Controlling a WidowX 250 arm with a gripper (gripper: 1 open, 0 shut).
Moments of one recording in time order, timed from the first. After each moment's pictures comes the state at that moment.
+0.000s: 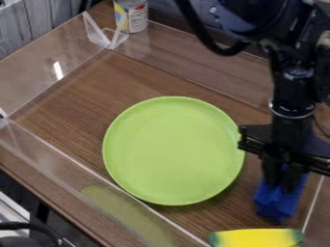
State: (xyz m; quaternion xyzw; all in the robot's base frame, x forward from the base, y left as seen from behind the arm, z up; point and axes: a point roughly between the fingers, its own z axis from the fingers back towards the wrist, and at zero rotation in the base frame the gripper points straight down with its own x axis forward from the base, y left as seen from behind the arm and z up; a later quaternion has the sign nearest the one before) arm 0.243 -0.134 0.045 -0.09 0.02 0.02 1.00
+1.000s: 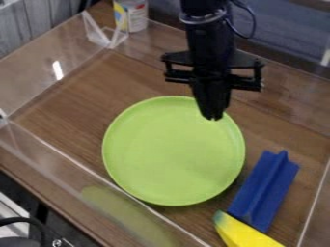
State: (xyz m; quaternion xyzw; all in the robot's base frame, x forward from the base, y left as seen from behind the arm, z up) arm 0.254 -0.063 0.110 -0.12 -0.01 0.05 0.99
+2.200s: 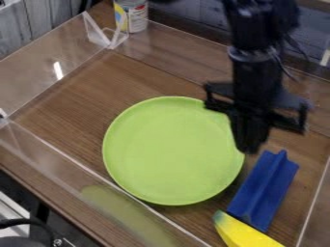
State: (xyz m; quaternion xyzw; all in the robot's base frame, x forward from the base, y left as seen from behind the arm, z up) arm 0.247 -0.083 0.107 -0.12 -0.01 0.01 0.99
